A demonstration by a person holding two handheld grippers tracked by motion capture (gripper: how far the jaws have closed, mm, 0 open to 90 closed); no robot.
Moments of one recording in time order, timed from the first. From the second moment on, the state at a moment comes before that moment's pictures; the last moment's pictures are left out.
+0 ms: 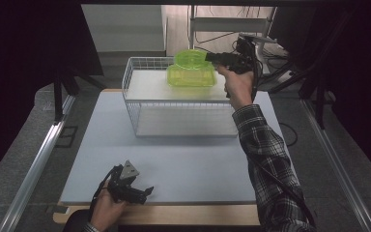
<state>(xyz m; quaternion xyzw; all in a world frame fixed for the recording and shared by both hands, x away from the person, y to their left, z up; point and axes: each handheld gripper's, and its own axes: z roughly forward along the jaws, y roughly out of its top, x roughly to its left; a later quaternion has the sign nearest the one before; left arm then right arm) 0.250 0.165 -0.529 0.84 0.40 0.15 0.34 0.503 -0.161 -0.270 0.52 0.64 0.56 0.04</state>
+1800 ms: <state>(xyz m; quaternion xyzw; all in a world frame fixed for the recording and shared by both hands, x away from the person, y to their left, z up) 0.250 0.164 -0.530 0.84 0.40 0.15 0.35 0.436 -0.184 -0.321 0.40 0.75 0.53 0.05</state>
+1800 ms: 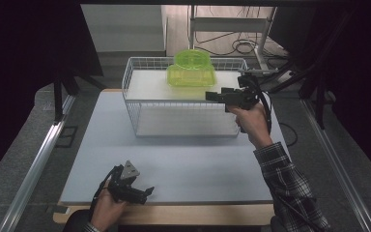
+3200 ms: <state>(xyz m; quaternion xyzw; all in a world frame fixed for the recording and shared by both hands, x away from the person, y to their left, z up) 0.250 0.163 -0.530 0.84 0.39 0.15 0.34 0.399 -0.184 -0.396 0.35 0.80 0.47 0.11</state>
